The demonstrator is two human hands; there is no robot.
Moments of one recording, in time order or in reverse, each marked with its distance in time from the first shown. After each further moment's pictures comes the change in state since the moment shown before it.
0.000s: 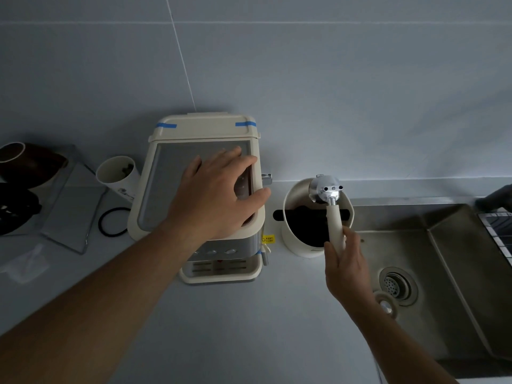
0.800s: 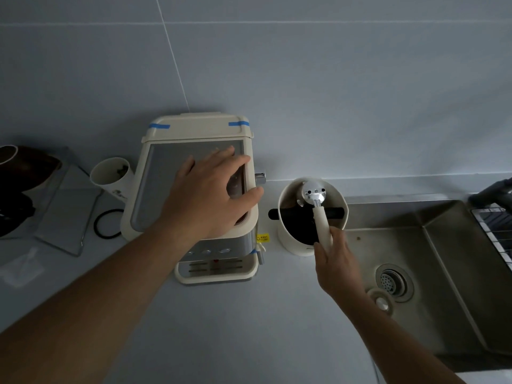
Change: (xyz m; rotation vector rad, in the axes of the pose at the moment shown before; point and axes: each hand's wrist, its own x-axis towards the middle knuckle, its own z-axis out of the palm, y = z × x) left_hand 0.001 -0.002 0.002 0.007 0.004 0.013; right_hand 0.005 -0.006 0.003 -0.065 -0.101 0.074
